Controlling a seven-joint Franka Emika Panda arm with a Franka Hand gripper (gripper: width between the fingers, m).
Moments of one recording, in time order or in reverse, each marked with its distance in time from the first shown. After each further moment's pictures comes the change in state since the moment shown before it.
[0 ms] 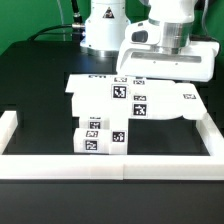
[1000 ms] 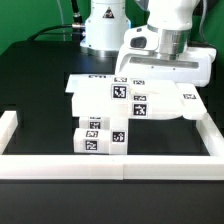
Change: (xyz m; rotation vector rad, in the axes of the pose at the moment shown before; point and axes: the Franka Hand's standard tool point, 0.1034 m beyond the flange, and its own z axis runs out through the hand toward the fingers) arm -0.006 0.002 0.010 -0.011 -0.018 -0.003
